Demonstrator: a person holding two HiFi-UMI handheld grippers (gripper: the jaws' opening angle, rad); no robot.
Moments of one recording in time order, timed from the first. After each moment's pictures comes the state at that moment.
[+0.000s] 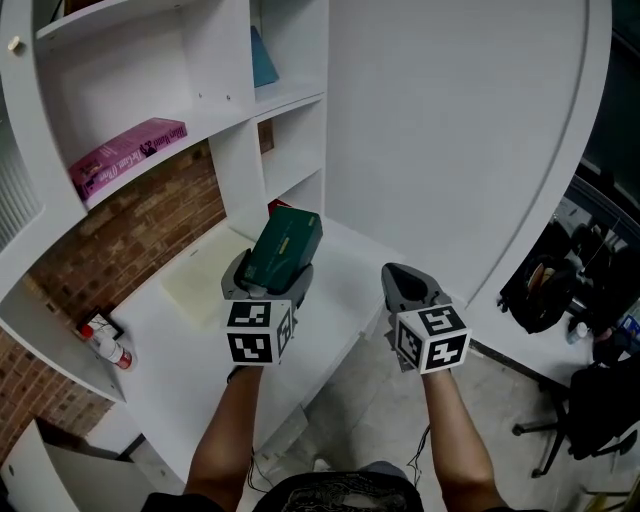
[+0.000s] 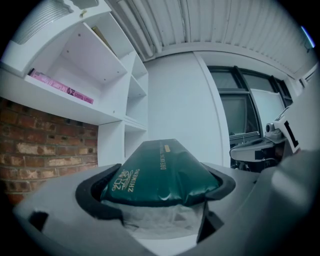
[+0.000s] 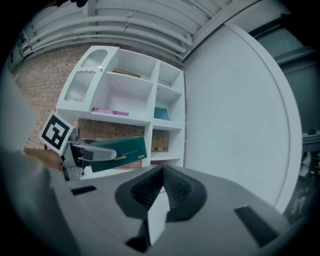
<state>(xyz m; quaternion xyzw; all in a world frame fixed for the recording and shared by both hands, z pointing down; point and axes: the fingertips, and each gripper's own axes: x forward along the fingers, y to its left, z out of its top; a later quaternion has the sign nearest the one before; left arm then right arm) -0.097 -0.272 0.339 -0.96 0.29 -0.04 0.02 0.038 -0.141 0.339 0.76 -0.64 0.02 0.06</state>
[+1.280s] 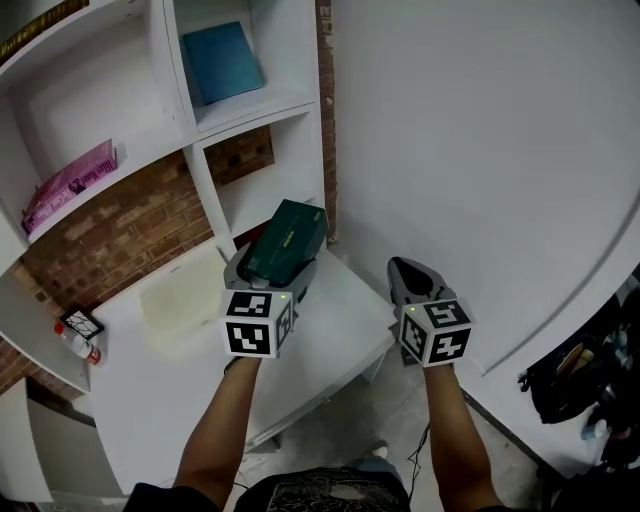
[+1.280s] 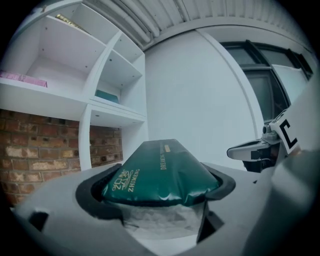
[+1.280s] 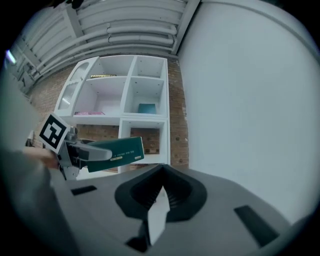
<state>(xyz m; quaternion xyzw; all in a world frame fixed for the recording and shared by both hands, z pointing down) 0.116 -0.383 0.353 -0.92 0.39 -0.06 0.03 0.285 -0.293 0.363 0.68 -0.73 0.02 0.03</state>
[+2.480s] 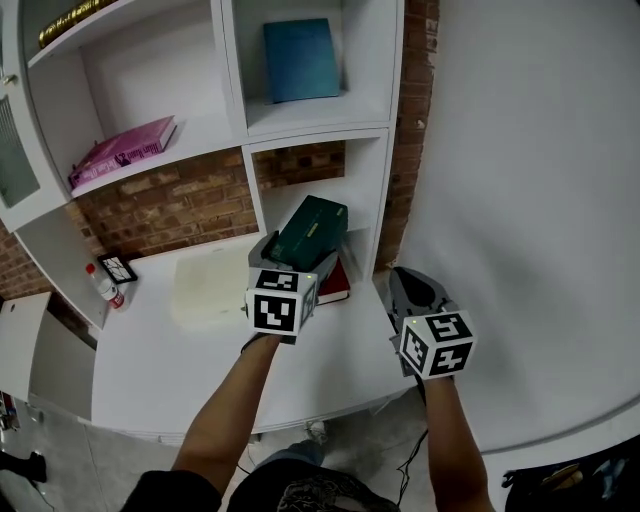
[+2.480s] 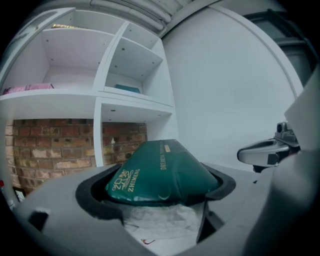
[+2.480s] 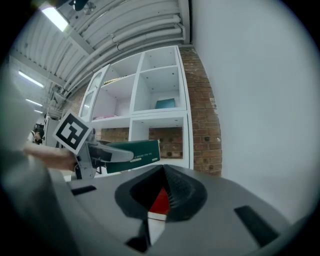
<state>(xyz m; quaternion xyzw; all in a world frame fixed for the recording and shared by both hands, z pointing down) 0.116 -0.478 0.343 -0.83 0.54 -0.08 0.00 0.272 -0.416 0.348 0.53 -0.85 0.01 0.03</state>
